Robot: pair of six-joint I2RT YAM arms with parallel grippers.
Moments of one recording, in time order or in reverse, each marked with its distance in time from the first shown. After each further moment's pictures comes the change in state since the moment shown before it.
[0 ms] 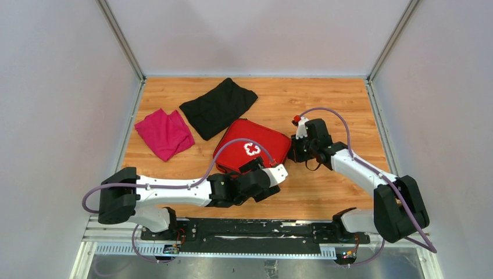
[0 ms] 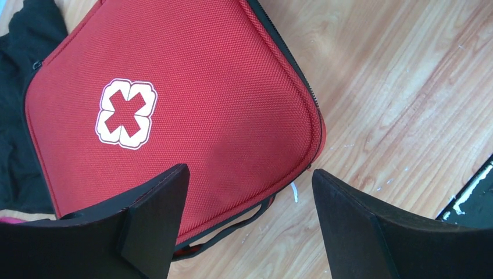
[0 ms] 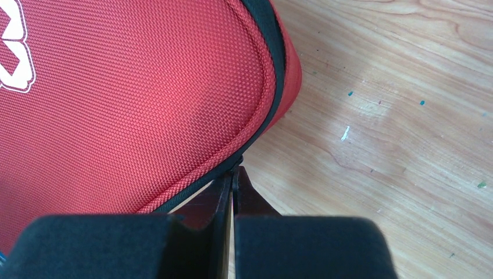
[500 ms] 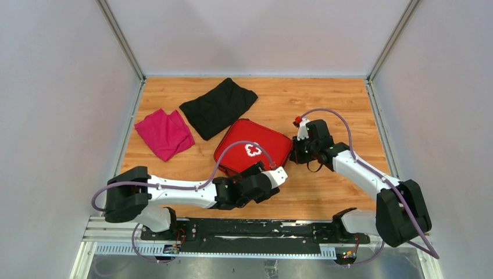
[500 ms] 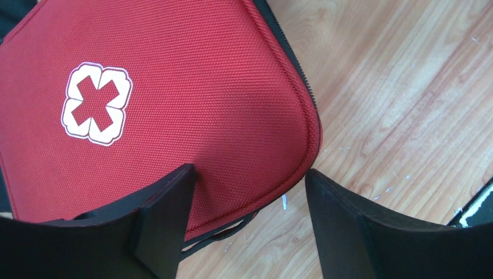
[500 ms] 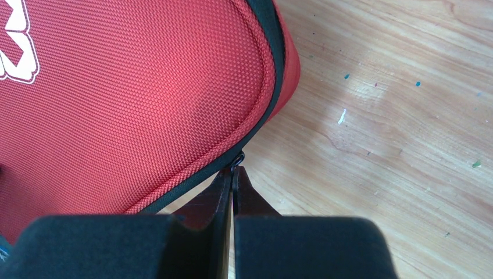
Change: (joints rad) left arm 0.000 0.065 -0.061 0.106 0.007 -0.042; right arm 0.000 -0.035 0.000 -0.057 0.016 0.000
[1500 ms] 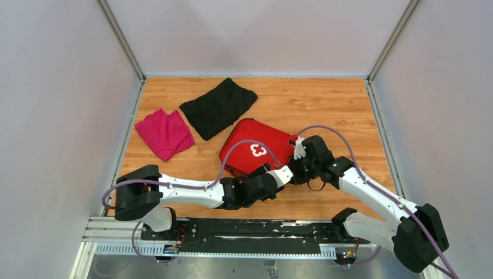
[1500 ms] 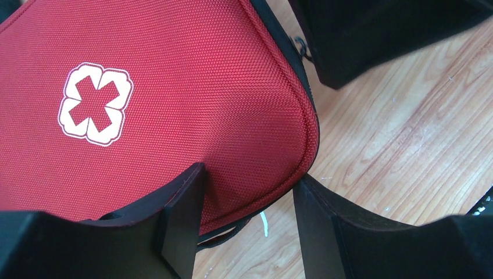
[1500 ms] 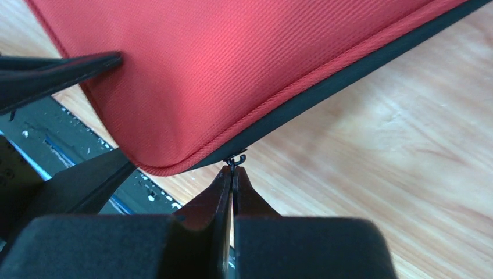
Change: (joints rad) left arm 0.002 0.092 0.035 0.085 -0.003 -0.041; right arm 0.155 -0.217 -0.088 -0.203 -0.074 0.121
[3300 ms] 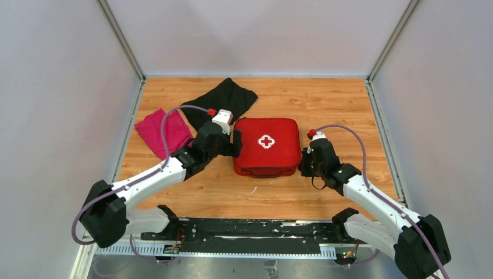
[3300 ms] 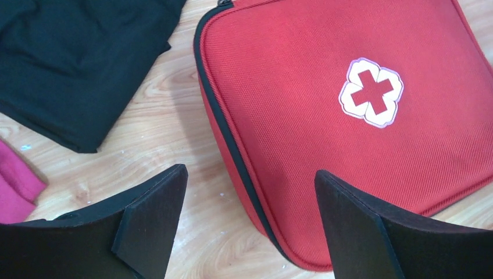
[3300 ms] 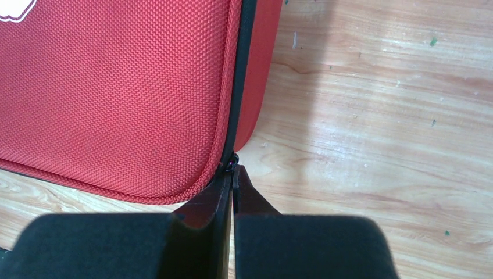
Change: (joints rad) left arm 0.607 -0.339 -0.084 -0.067 0.298 -0.245; right arm -0.051 -0.110 -0.126 0.169 0.377 0.147
